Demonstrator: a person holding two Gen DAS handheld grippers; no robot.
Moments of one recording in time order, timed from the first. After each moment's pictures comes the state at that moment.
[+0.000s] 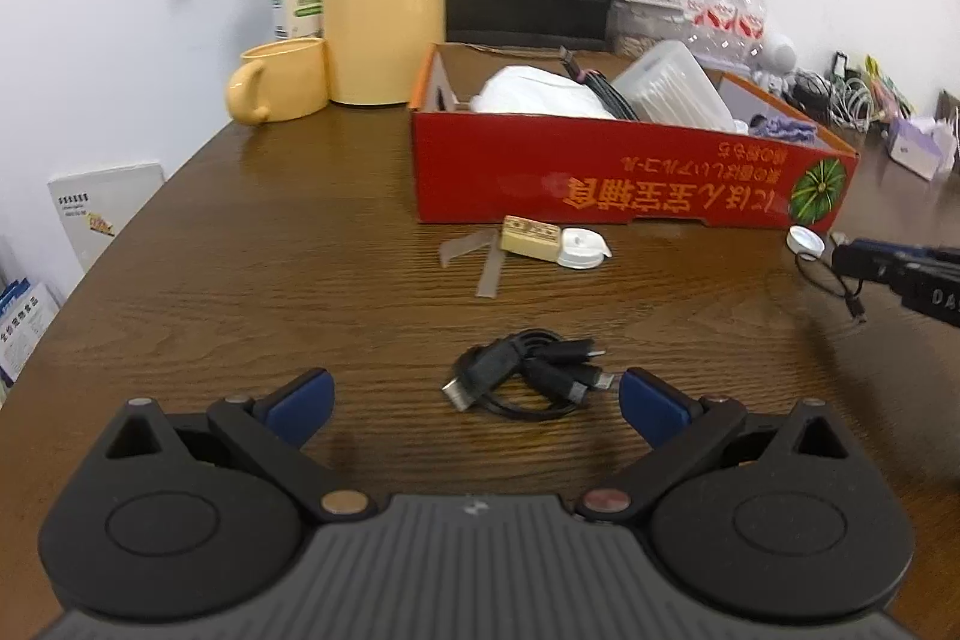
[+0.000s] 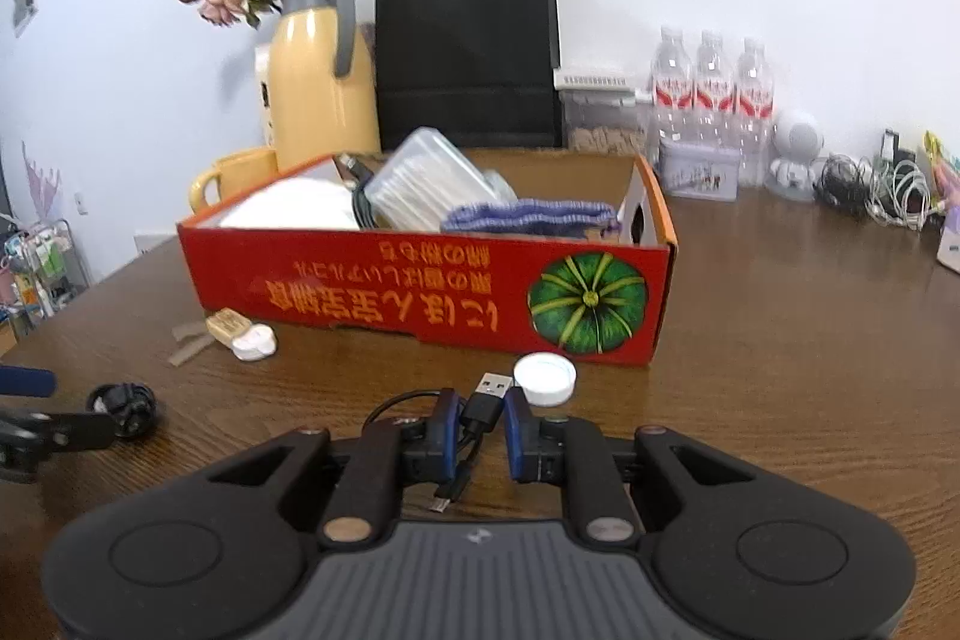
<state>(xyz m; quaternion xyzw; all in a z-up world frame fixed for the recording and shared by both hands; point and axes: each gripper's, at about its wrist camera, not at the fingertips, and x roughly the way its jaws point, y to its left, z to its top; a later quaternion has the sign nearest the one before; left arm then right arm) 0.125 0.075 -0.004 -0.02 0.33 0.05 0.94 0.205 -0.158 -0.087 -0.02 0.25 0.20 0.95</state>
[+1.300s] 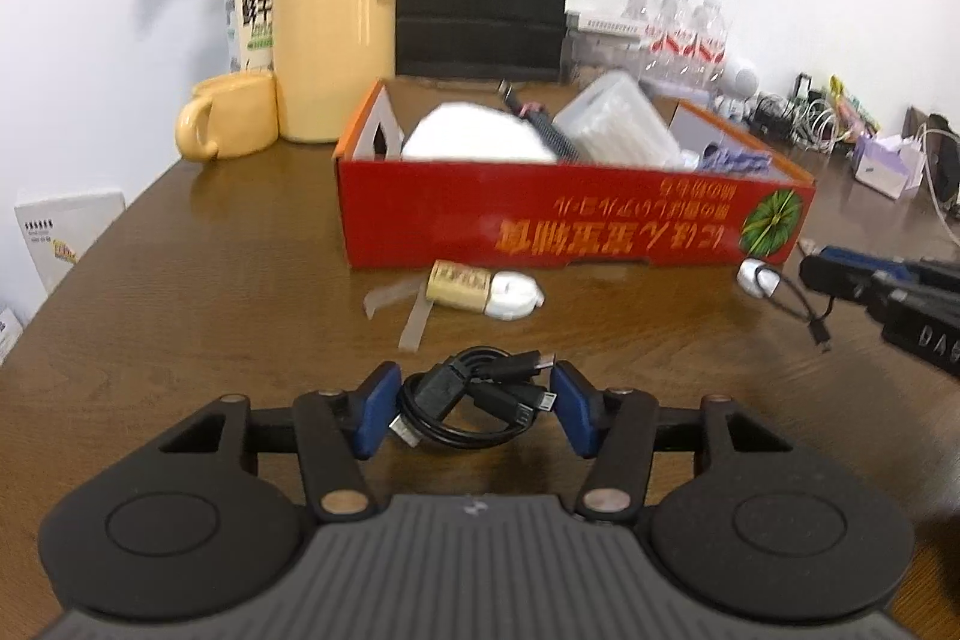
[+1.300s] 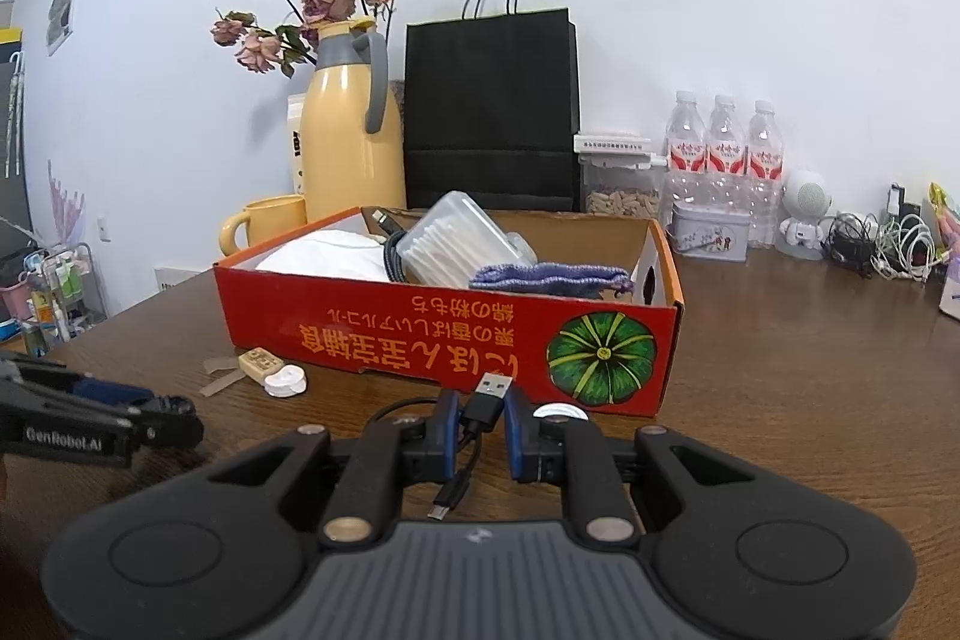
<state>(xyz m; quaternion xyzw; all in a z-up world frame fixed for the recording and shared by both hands) 0.135 0.055 0.007 -0.03 0.30 0.02 0.95 0.186 -0.159 -0.079 -0.02 0.19 0.22 0.96</state>
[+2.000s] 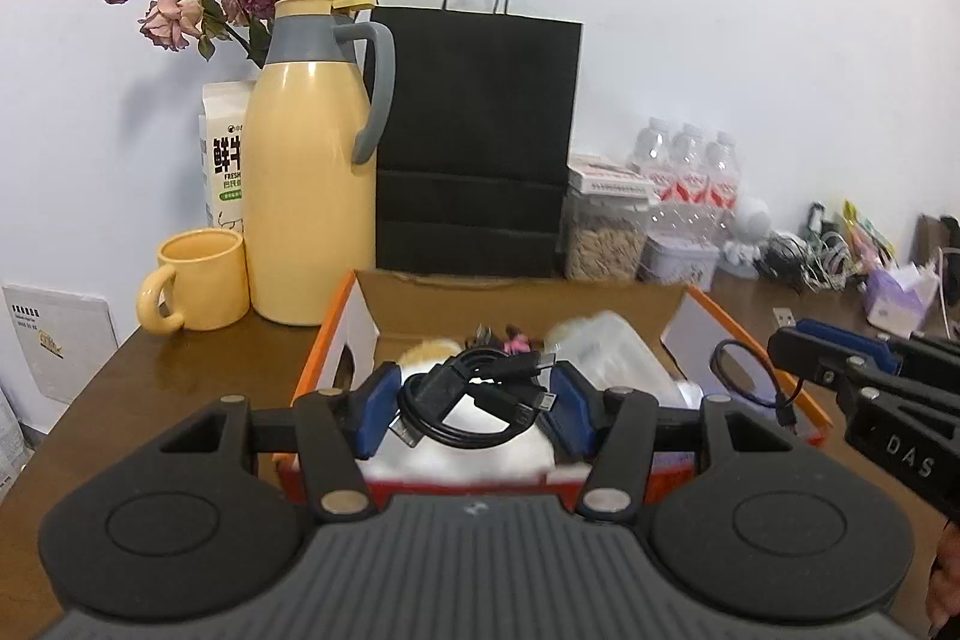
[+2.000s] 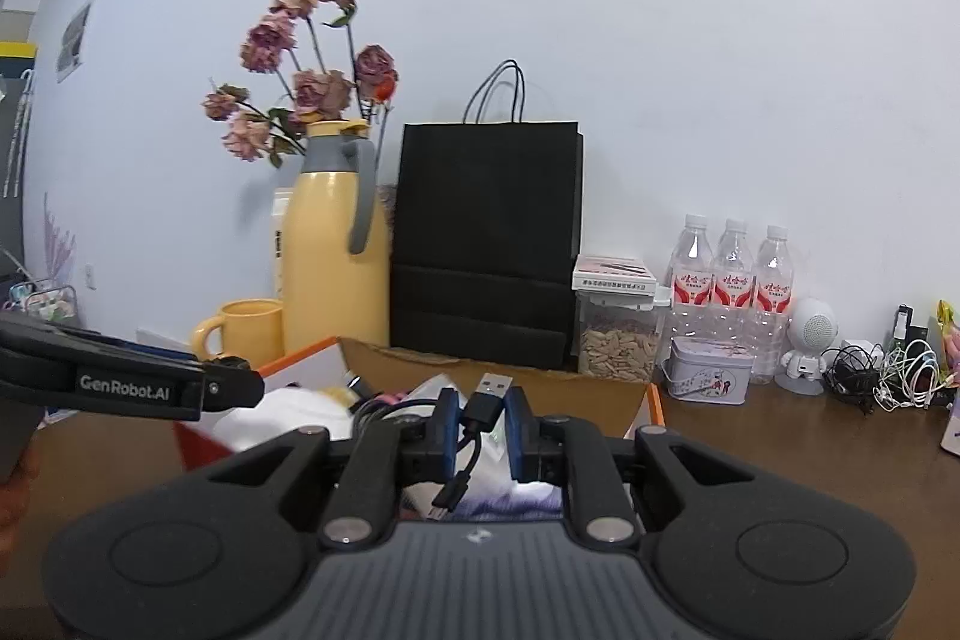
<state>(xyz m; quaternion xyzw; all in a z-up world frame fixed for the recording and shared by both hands) 0.228 0.047 0.078 -0.05 0.20 0.03 0.98 0.252 -0.140 -0.016 -0.04 0.11 0.21 0.97</state>
